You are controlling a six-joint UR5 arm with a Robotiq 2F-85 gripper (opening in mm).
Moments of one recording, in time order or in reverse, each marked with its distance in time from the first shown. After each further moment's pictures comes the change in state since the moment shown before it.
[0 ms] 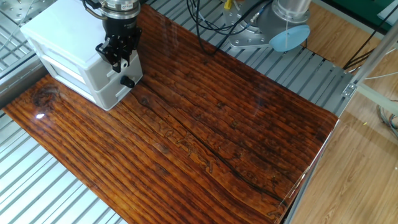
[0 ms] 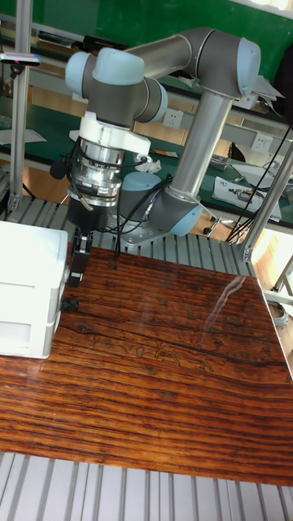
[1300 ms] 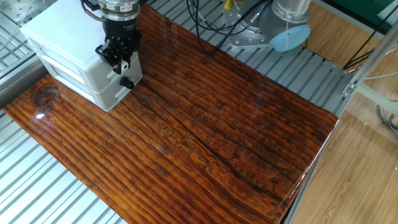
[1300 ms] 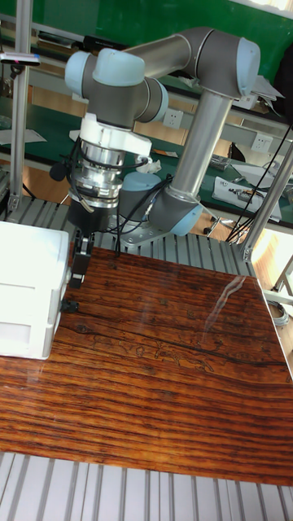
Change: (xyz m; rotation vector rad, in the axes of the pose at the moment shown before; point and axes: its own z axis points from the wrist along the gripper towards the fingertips) arm -0.005 -0.003 0.000 -0.013 -0.011 0.021
